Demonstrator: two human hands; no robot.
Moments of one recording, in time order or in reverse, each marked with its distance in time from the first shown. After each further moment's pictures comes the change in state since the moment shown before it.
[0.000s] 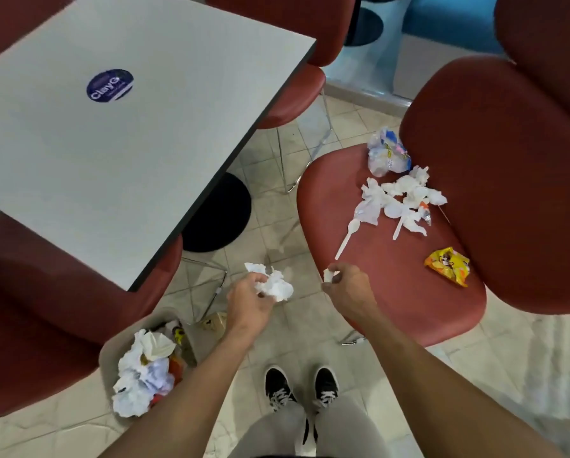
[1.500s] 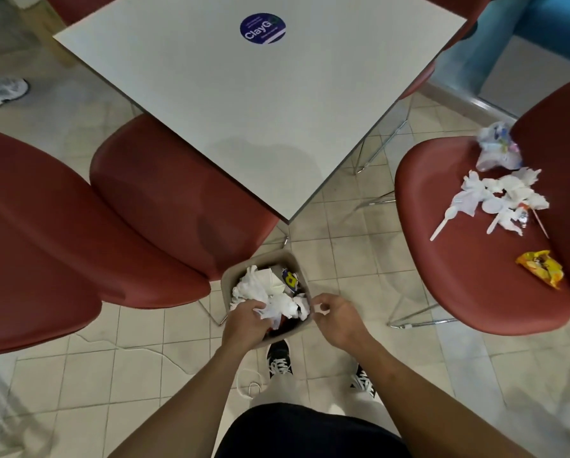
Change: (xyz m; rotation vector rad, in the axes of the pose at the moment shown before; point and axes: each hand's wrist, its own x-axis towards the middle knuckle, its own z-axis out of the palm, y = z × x) left_hand -0.050 -0.267 -0.175 -0.004 -0.179 -0.341; right_hand -0.160 -0.070 0.258 -0.293 -0.294 -0.174
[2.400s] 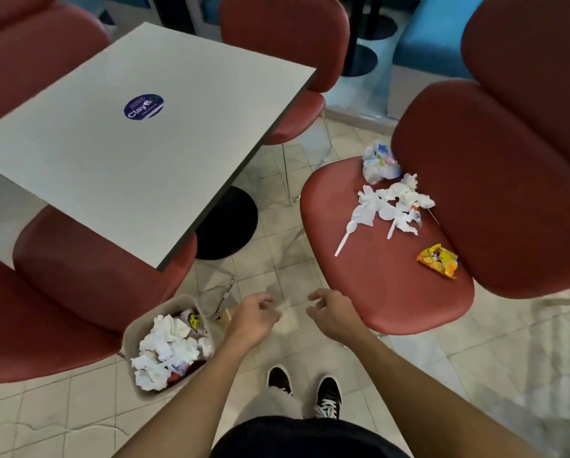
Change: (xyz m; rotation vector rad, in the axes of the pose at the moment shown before) left_hand -0.076 0.216 0.161 0.070 -0.019 0.285; right_hand -0.035 0.148 -0.208 0.176 0.140 0.061
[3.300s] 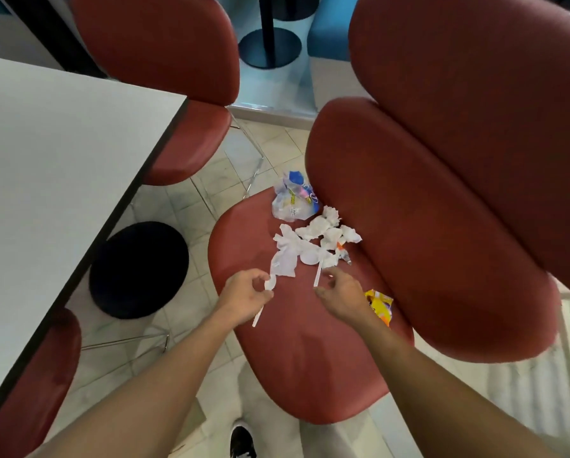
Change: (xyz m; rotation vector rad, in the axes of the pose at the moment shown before) left_hand 0.203 0.267 0.132 0.299 -0.140 0.243; right_hand 0.204 0.105 -0.252 0.144 0.193 0.193
